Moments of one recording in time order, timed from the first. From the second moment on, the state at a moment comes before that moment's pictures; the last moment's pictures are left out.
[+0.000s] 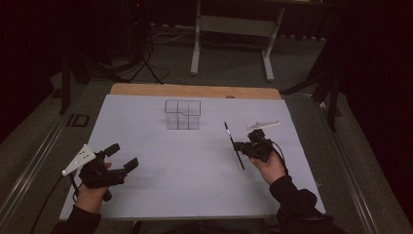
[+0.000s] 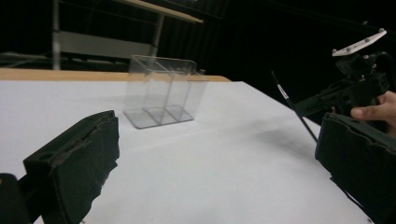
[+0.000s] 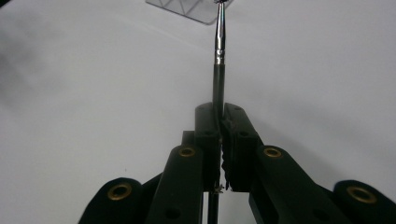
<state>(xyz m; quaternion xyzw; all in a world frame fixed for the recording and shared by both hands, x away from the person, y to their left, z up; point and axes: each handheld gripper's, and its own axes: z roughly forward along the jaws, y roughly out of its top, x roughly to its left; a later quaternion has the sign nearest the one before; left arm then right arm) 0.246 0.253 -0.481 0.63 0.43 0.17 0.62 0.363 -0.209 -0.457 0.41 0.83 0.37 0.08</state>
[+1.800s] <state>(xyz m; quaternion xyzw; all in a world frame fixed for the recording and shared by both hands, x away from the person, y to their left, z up) 0.309 0.145 -0.448 0.69 0.26 0.02 0.68 0.315 -0.183 -0.438 0.26 0.78 0.56 0.10</state>
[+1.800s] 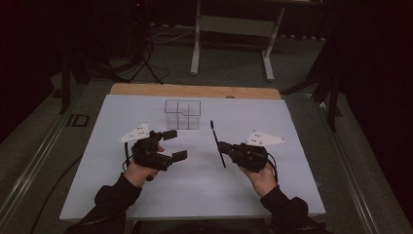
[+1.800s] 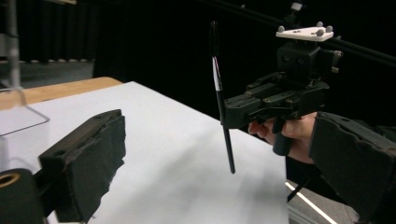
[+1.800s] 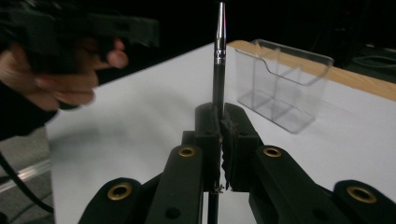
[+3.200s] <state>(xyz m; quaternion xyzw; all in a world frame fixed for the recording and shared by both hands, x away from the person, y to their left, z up) 0.334 0.102 -0.446 0.71 0.24 -0.03 0.66 0.305 -0.159 -0.445 0.21 0.80 0.56 0.09</state>
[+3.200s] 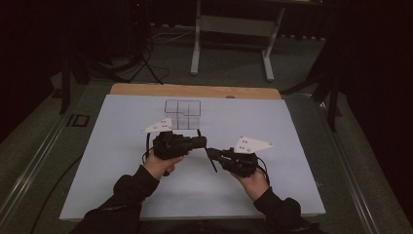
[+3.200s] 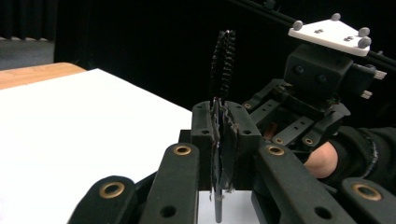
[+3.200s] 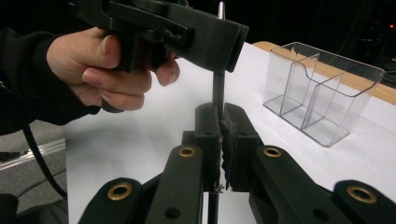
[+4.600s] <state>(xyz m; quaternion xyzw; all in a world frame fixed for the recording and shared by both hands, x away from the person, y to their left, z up) 0.324 0.157 -0.401 0.74 0.30 0.07 0.60 0.309 -0.190 -0.425 0.25 0.79 0.54 0.16</state>
